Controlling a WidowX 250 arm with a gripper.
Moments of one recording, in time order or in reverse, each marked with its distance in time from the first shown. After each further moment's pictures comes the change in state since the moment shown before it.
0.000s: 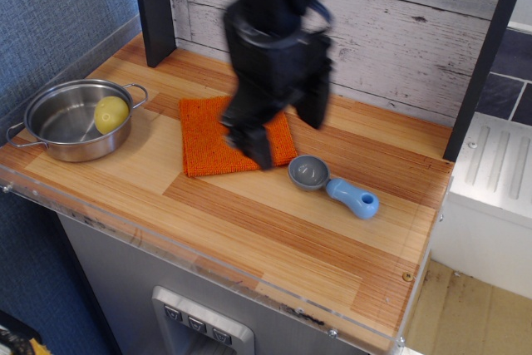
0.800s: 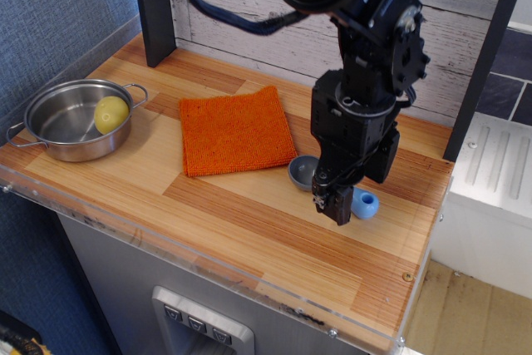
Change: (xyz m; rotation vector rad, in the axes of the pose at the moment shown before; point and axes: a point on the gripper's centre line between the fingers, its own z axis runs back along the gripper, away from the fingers) arm -0.045 -0.025 -0.059 0.085 0.031 0.111
